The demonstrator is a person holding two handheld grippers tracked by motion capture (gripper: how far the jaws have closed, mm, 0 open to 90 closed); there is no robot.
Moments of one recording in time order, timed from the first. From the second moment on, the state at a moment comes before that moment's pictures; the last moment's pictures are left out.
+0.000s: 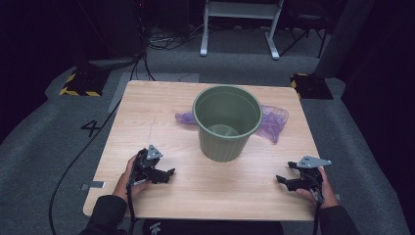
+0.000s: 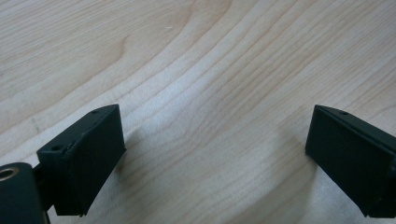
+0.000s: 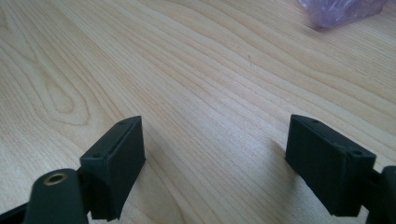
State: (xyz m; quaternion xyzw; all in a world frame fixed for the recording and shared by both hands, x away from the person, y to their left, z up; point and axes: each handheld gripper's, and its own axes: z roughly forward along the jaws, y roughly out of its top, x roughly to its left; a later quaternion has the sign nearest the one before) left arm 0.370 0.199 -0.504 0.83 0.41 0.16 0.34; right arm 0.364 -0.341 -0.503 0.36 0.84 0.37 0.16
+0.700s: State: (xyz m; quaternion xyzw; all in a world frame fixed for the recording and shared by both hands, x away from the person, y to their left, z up) left arm 0.344 0.207 -0.505 0.87 0.33 0.13 0.35; right arm 0.377 -0.317 -0.475 0.31 0.83 0.42 0.18
